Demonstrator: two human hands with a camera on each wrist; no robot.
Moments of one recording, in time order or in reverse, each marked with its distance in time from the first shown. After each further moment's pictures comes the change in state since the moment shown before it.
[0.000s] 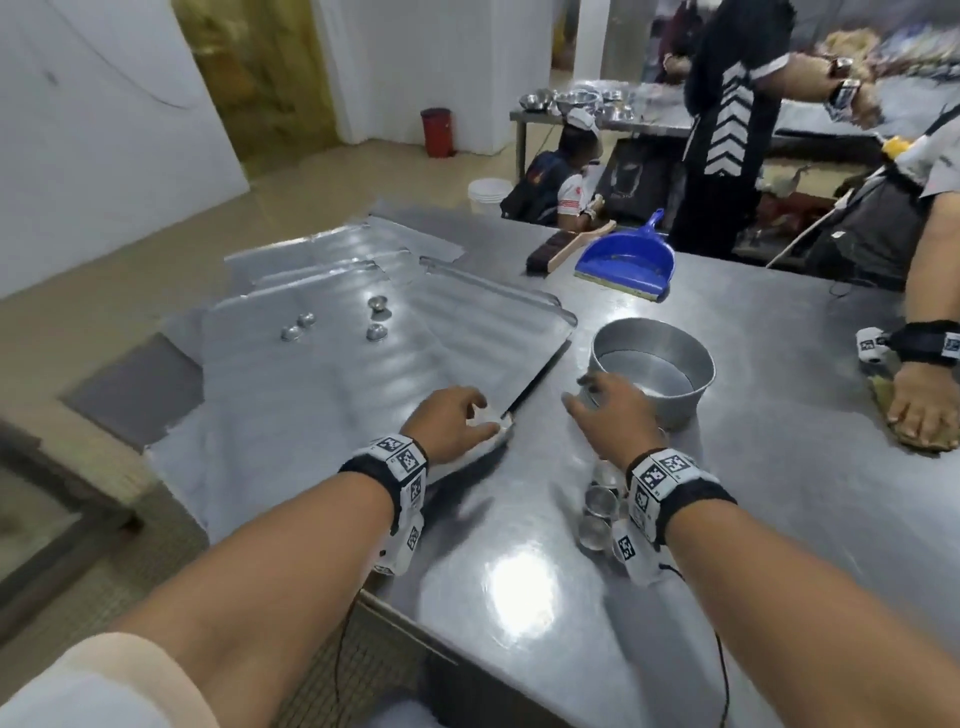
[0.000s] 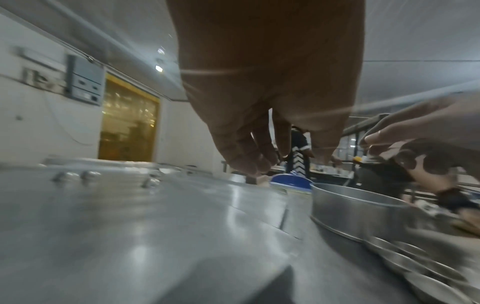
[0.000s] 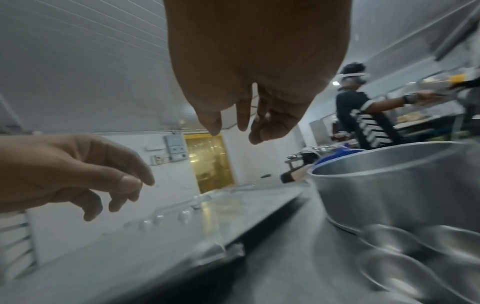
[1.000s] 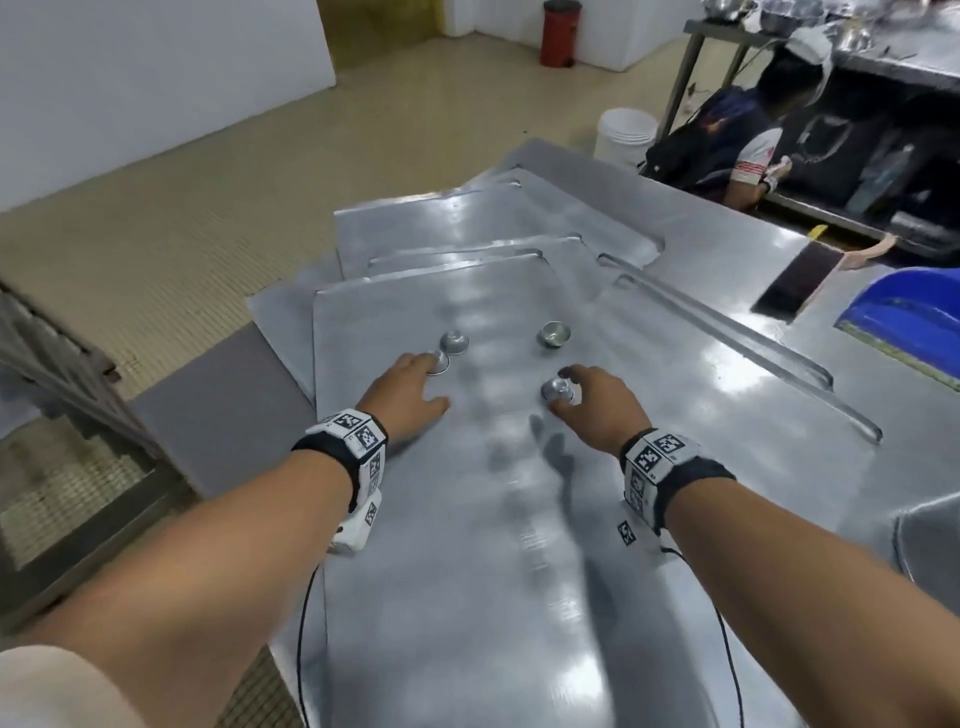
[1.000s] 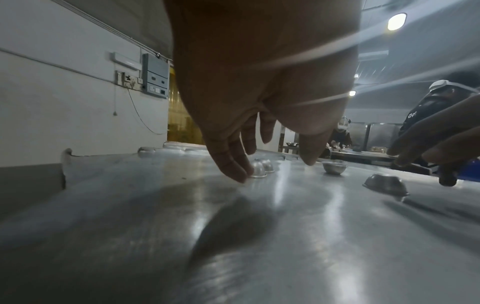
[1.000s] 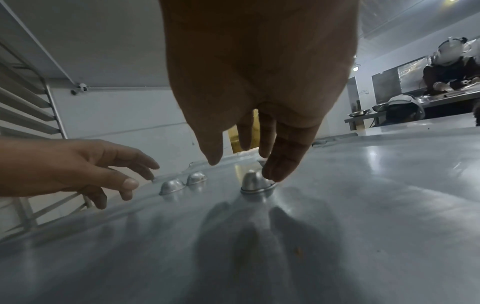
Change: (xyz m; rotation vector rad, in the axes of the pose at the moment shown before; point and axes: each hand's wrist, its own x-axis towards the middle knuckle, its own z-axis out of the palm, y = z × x) left_hand 0.158 -0.403 -0.150 -0.017 0.036 -0.358; right_hand 0.256 -0.243 0.300 -0.138 -0.432 -0.147
